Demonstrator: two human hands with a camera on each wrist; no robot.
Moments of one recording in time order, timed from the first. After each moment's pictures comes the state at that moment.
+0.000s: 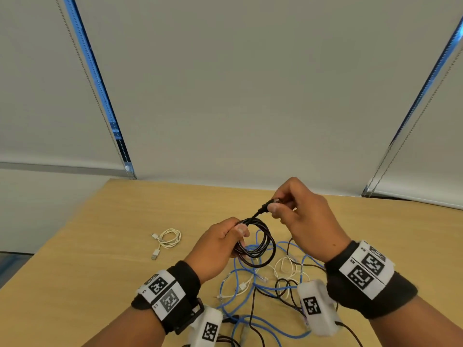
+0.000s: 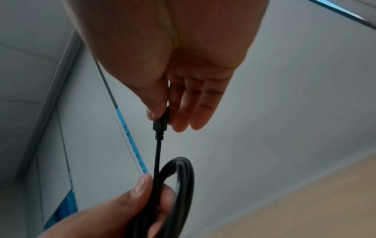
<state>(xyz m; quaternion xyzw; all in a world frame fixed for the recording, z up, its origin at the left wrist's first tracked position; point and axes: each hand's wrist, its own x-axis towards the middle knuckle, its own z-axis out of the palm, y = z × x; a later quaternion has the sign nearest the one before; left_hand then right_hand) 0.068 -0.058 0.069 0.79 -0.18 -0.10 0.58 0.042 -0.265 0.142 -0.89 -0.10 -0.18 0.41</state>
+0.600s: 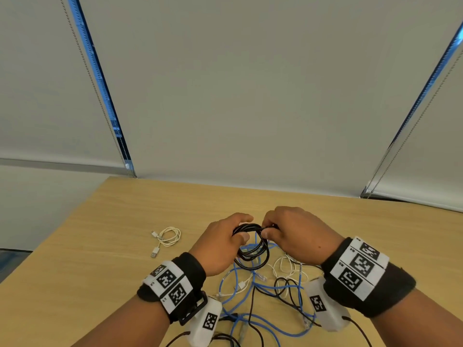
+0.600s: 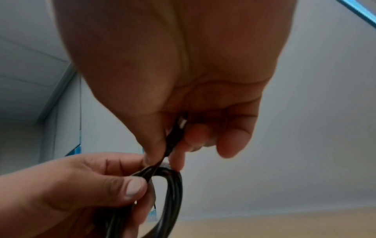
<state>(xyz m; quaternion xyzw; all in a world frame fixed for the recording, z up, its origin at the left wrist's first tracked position) 0.074 -0.061 0.075 0.86 -0.20 -0.09 0.47 0.045 -0.261 0.138 -0.98 -0.16 0.01 0.13</state>
